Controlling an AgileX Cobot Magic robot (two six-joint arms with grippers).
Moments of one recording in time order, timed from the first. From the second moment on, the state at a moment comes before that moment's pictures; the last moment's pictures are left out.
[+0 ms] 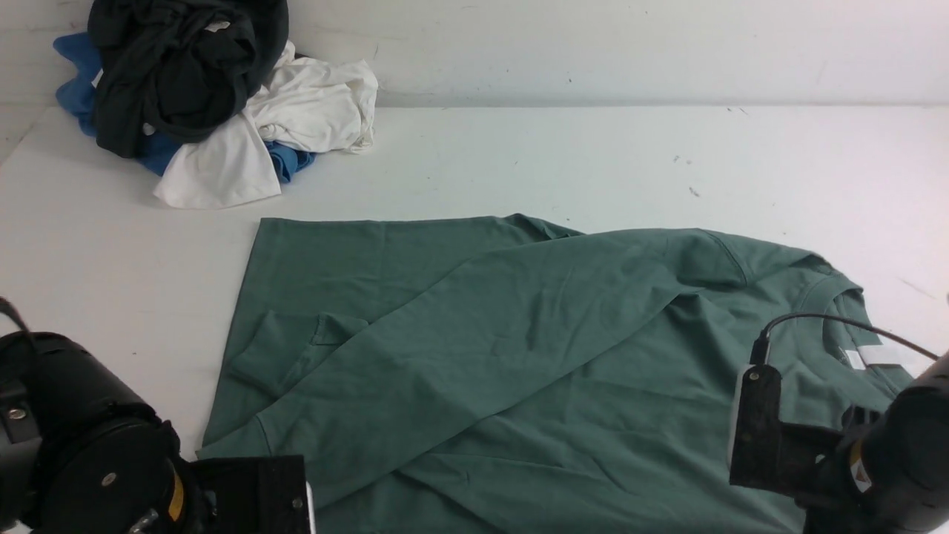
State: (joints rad) right arm 0.45 1.44 -0.64 -0.17 0.82 -0.65; left arm -0.55 1.28 -0.63 0.11 0.93 0.65
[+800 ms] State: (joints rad) right arm 0.19 1.53 -1.30 0.08 1.12 -0.83; left arm -0.30 1.51 -1.32 0.28 0.99 0.68
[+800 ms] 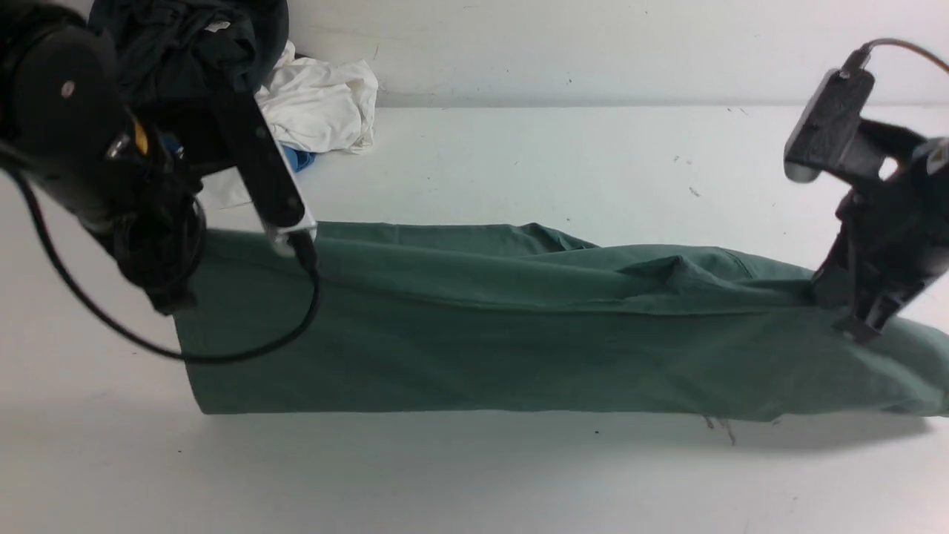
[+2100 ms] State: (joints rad) right arm 0.13 2.20 -1.85 0.13 0.99 -0.79; left arm -0.11 2.18 -1.75 0.10 0.73 0.72
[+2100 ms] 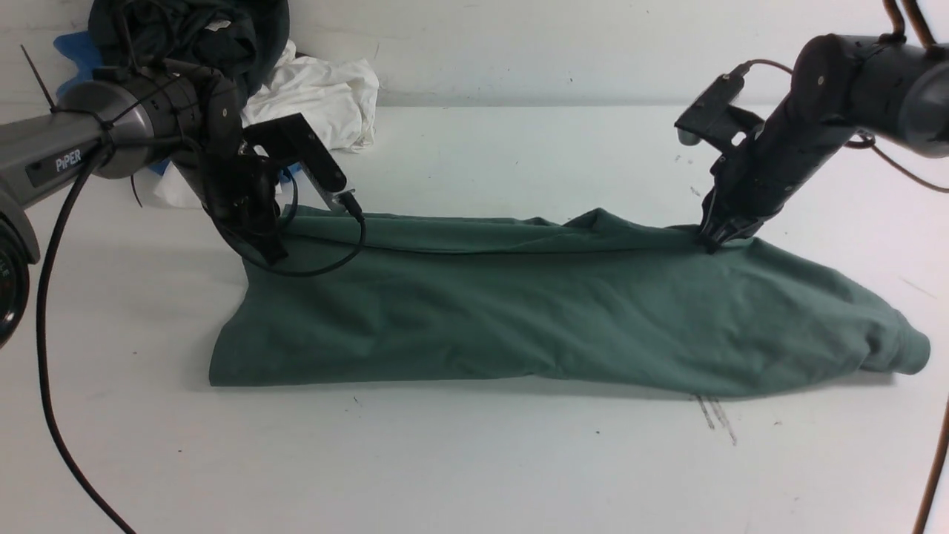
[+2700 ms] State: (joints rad) right arm 0.13 2.17 -1.85 0.14 0.94 -0.59; left arm -0.10 2.16 -1.82 0.11 0.79 0.48
